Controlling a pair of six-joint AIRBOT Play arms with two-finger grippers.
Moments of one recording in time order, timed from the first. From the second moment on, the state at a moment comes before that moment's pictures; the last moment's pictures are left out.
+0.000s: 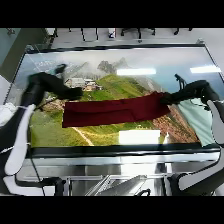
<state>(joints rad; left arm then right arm) -0.21 -1.59 1.50 -1.88 1.13 1.53 -0.26 -1.75 1.38 2.32 -1.22 -2.10</state>
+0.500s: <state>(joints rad) -0.59 -2.09 1.92 -1.97 1.07 1.53 -0.15 -1.38 1.51 2.38 -1.38 -2.02</state>
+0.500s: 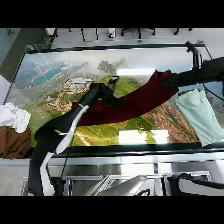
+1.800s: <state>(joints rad) 0.08 -1.45 1.97 -2.04 1.51 1.56 0.57 -1.68 1.56 2.39 -0.77 -1.77</state>
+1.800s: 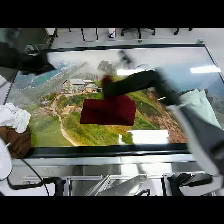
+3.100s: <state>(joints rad) 0.16 -1.13 1.45 -2.05 1.34 1.65 0.15 -1.86 1.41 2.36 -1.17 -1.67</state>
